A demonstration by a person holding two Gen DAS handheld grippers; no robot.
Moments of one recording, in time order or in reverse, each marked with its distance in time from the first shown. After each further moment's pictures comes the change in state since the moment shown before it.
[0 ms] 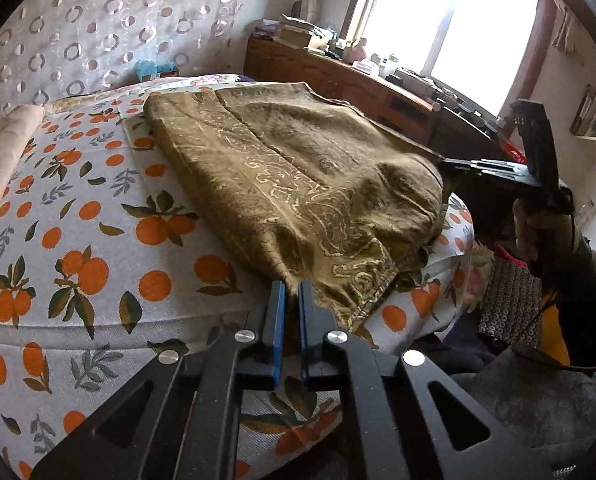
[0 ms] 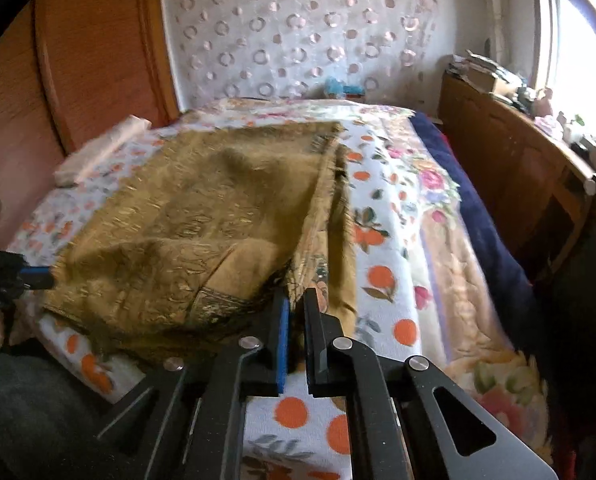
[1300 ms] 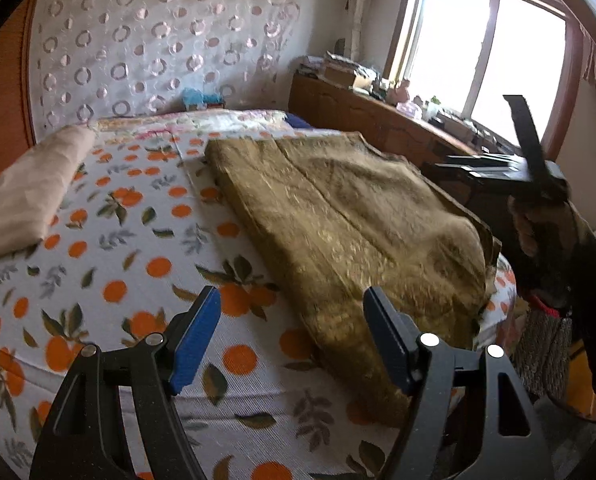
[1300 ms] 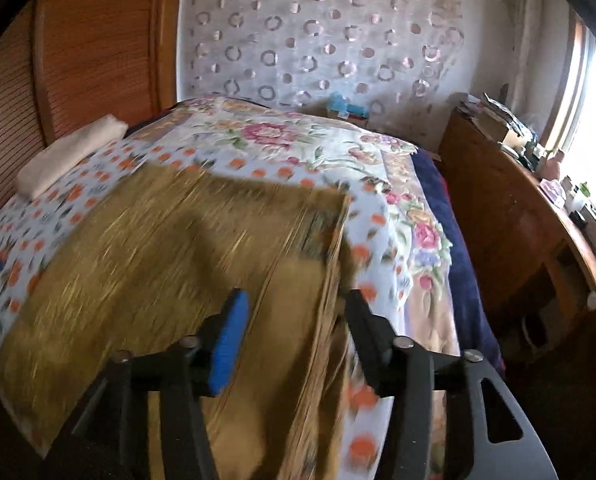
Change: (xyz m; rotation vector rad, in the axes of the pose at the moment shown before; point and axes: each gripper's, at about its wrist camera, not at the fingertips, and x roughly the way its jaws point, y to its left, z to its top) left arm 0.000 0.032 0.026 -0.061 -0.137 0.141; right arm 0.080 0.013 0.087 -0.151 -0.025 -0.065
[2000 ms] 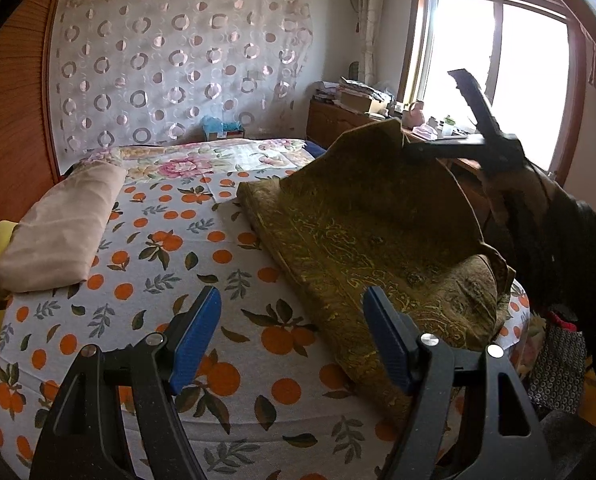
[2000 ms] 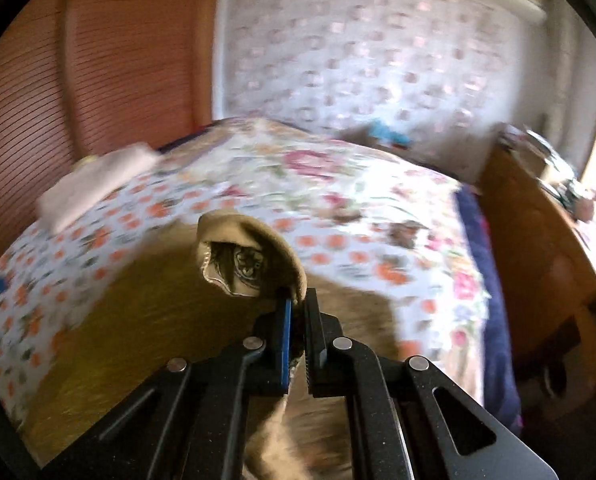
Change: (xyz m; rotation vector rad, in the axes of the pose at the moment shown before) left arm -0.021 0.013 0.021 0.013 -0.109 0.082; right arm 0.050 0.011 0.096 -0.053 -0.064 0.095
